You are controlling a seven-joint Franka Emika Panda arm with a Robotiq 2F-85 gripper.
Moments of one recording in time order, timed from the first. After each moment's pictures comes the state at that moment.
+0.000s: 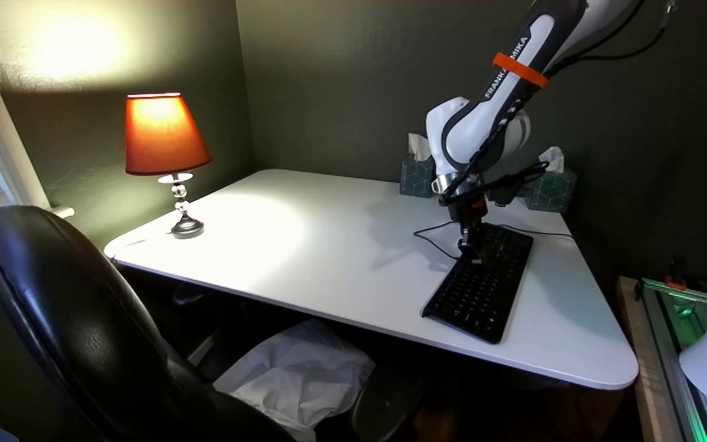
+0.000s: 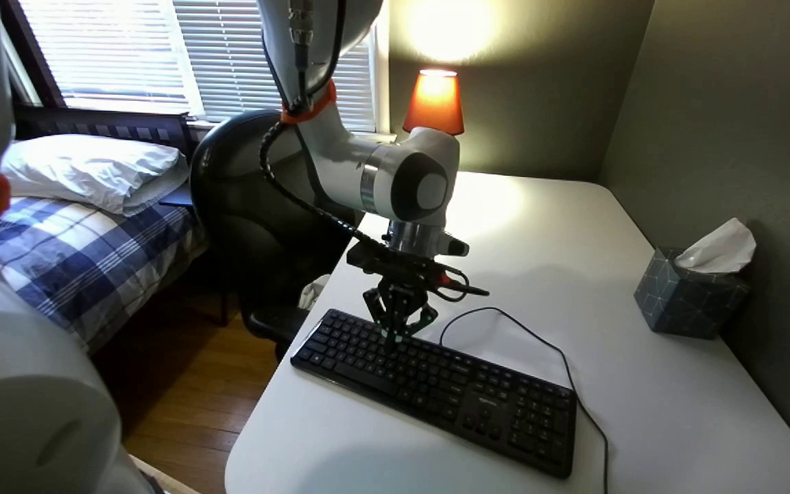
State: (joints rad) arm -0.12 0.28 -0.09 -2.42 -0.02 2.34 -0.18
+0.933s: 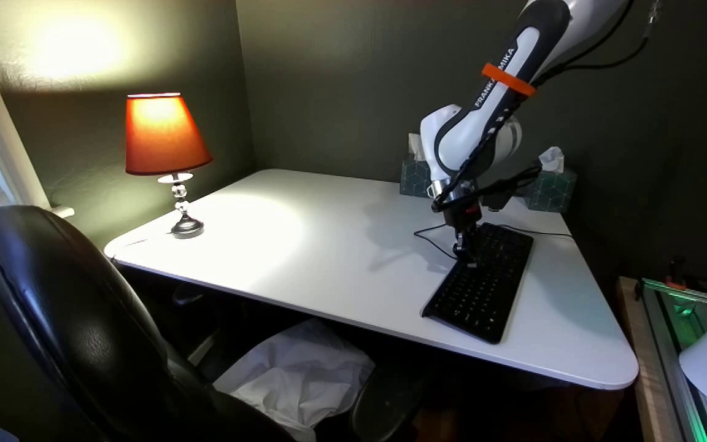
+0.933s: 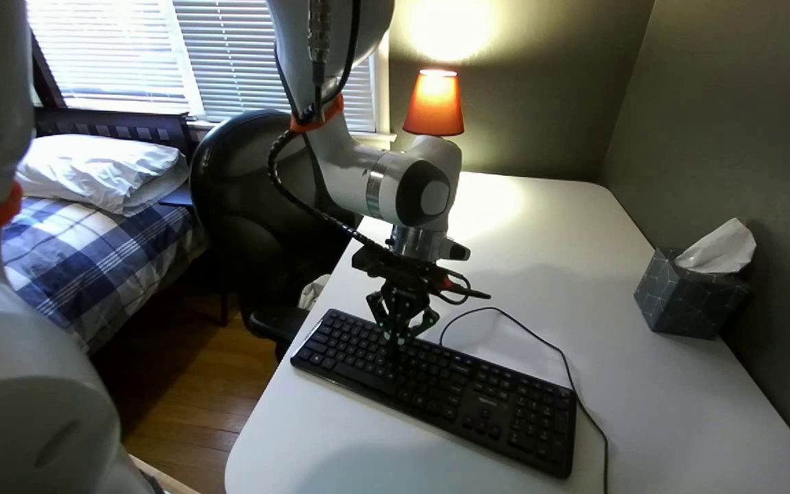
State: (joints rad) arm -0.13 0.34 -0.09 -2.38 -0.02 2.34 -0.19
